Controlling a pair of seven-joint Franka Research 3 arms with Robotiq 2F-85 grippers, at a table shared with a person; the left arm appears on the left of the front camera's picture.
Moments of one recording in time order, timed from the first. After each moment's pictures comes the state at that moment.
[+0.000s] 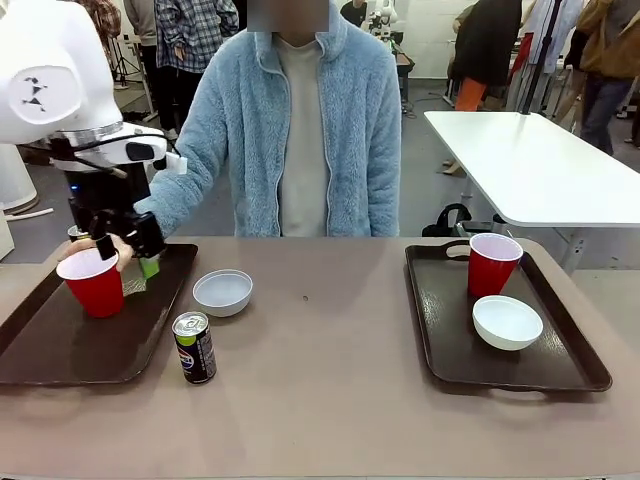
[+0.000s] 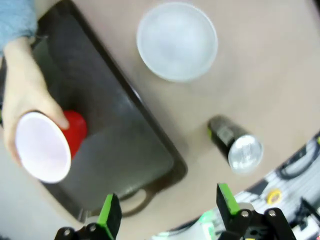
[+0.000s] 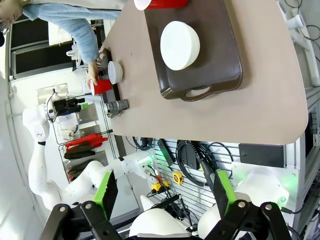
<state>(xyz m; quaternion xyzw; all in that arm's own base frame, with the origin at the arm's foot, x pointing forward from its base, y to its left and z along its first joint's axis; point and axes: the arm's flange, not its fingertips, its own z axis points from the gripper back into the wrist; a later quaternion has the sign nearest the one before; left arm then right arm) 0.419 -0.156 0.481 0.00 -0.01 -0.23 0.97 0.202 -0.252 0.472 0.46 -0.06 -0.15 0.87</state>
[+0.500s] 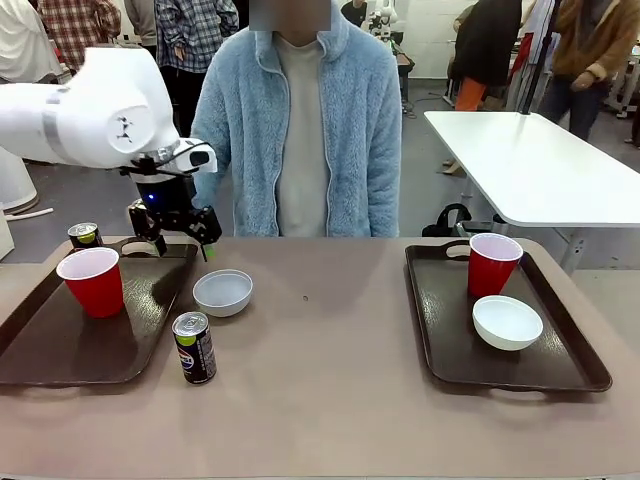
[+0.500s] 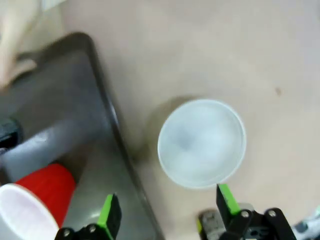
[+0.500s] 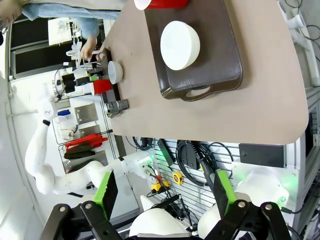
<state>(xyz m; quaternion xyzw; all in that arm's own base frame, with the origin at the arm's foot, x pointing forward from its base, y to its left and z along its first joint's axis) 0.512 -0.190 0.415 -0.02 -0.04 -0.09 1.00 0.202 -0.252 0.473 0.46 -0.06 -0.15 0.87</state>
